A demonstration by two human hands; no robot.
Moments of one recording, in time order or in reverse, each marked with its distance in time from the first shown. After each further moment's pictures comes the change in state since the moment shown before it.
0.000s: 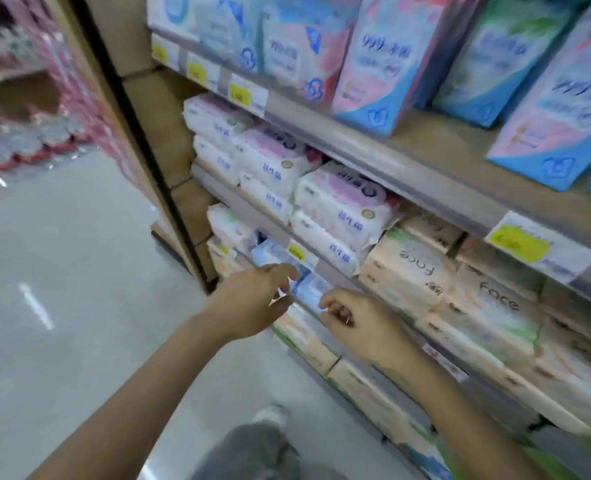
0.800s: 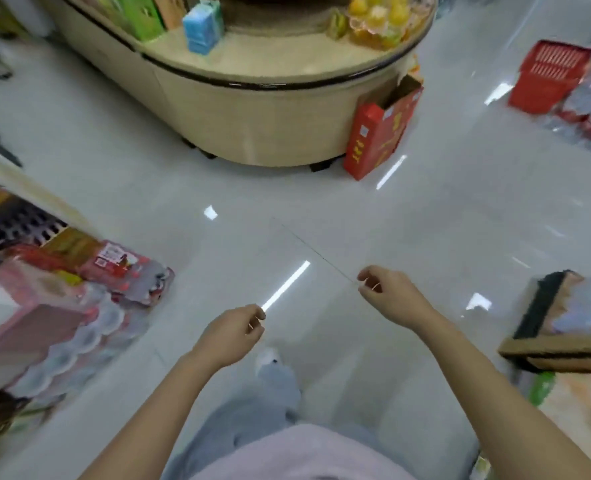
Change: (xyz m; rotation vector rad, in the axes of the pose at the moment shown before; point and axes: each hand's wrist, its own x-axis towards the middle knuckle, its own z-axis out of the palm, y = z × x) left_hand -0.597 -0.018 0.128 -0.494 0.622 -1.750; right_hand -0.078 -0.332 0.432 -0.418 -1.114 -0.866
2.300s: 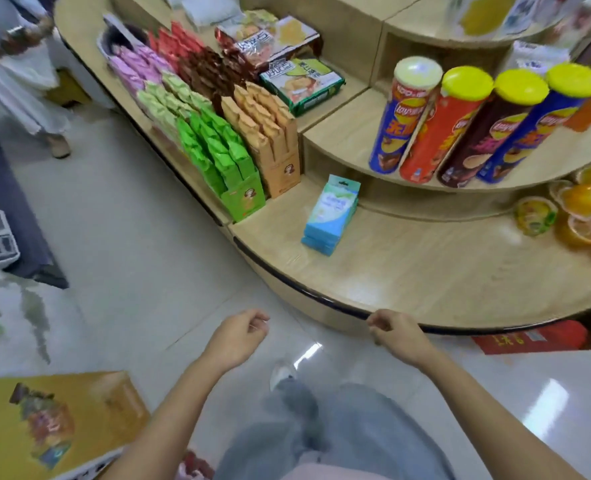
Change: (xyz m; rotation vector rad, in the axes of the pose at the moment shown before) left_hand 0.594 -0.253 -0.571 -0.375 0.123 -0.273; right_hand 0.754 -0.399 -0.065 0.150 -0.182 0.061
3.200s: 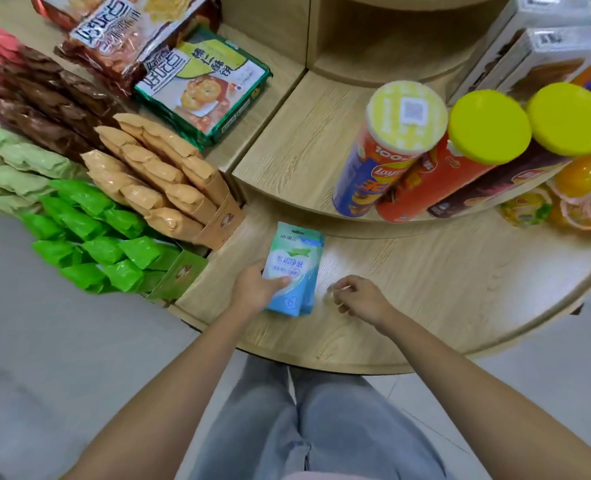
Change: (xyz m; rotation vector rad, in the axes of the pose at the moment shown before) left_hand 0.277 0.137 -0.006 -0.187 -0.150 -0.101; right_hand 0.207 -0.052 -0.057 0.466 0.055 0.388
